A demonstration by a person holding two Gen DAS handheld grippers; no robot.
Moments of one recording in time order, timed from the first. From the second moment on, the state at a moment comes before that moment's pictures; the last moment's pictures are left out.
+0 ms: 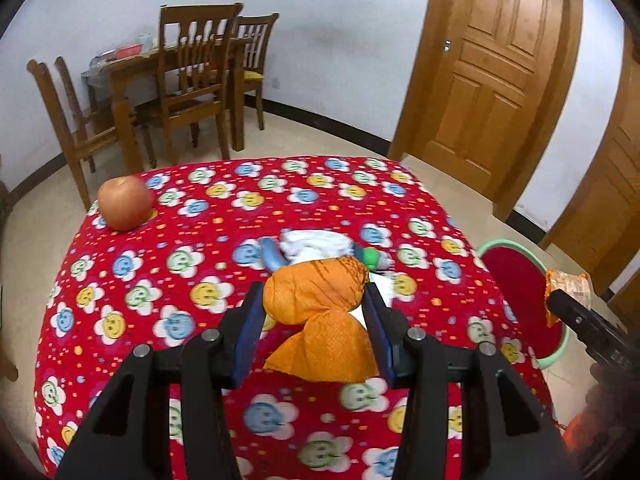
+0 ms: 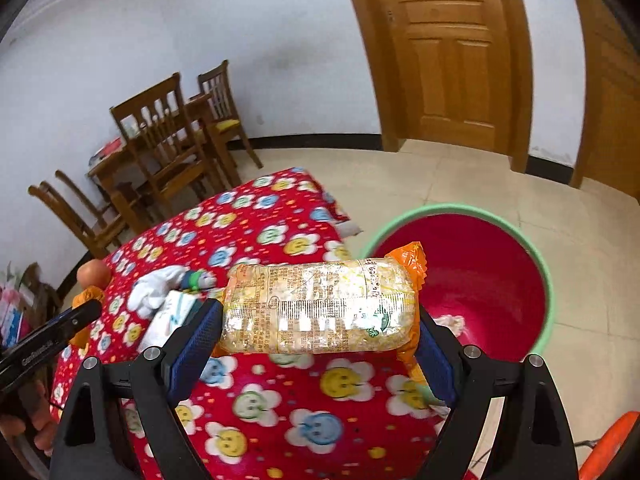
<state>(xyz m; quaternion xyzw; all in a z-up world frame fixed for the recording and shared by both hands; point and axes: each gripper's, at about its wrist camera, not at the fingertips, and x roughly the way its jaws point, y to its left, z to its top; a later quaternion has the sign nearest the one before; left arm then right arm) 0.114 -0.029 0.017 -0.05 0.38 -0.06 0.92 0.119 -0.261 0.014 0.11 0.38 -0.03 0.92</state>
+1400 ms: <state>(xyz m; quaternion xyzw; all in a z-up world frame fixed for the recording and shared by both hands) 0.135 -0.202 0.003 0.01 0.41 -0.21 0.89 0.090 -0.391 -0.011 0.16 0.38 -0.15 0.90</state>
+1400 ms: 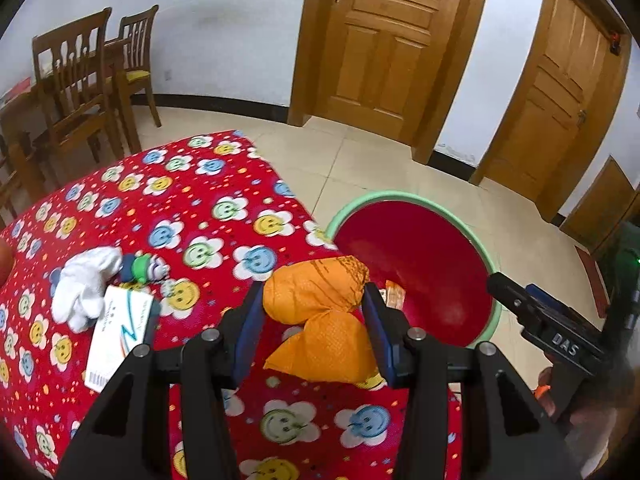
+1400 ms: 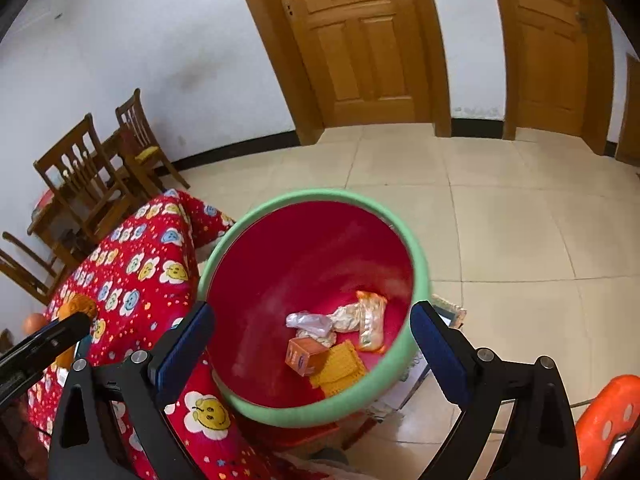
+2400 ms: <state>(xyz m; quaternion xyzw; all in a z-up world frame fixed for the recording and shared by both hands) 0.152 -0.288 -0.013 0.07 0.40 -0.25 0.88 0.040 -0.427 -0.009 0.20 0.35 -0.20 0.89</state>
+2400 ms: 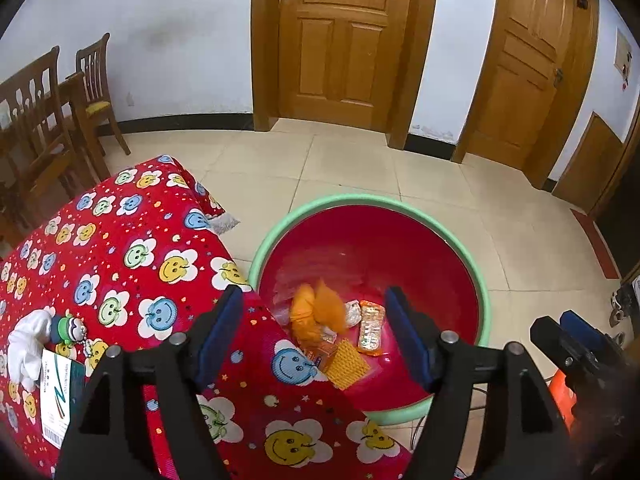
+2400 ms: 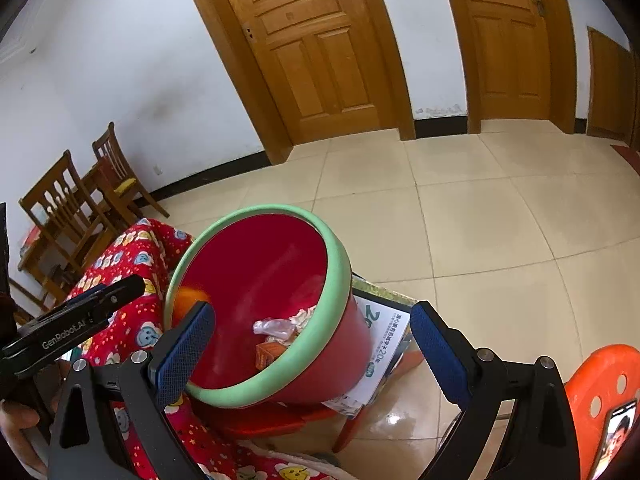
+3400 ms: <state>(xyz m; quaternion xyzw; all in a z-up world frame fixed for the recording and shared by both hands) 0.103 -0.167 0.027 0.01 0.38 -0.16 0.91 0.032 -0.357 0.027 0.19 0.34 -0.11 0.91</state>
